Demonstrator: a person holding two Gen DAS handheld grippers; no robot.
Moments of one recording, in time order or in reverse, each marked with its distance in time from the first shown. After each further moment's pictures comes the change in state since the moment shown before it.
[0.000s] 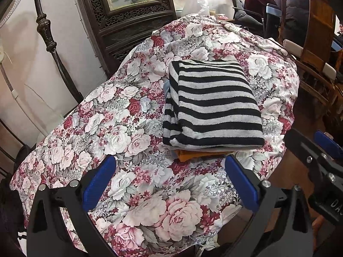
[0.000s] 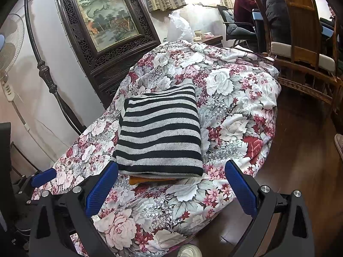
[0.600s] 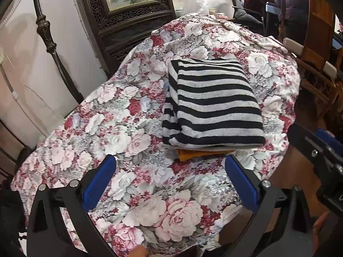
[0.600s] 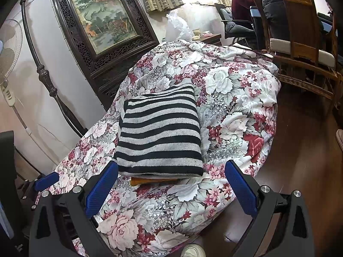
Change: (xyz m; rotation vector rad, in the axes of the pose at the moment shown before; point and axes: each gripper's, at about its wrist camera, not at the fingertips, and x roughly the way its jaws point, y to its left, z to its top) left arm -0.001 -0.002 -0.004 0.016 0.001 -0.005; right arm -0.002 -0.002 -0.002 0.023 0.001 0.004
